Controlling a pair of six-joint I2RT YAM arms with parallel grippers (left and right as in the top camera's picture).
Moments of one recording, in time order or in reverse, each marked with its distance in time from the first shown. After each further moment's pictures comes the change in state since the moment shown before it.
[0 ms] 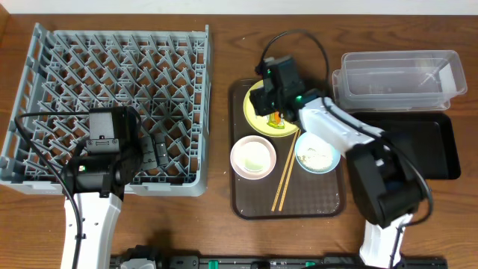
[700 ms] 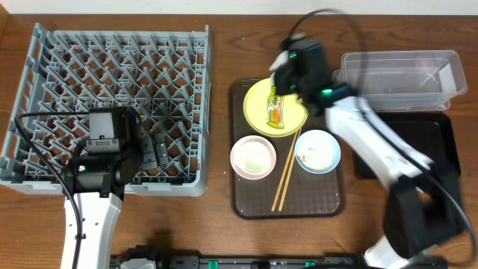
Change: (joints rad) left arm -0.001 0.000 0.000 0.000 0.000 0.000; right arm -0.107 -0.279 0.004 -0.065 0.113 0.076
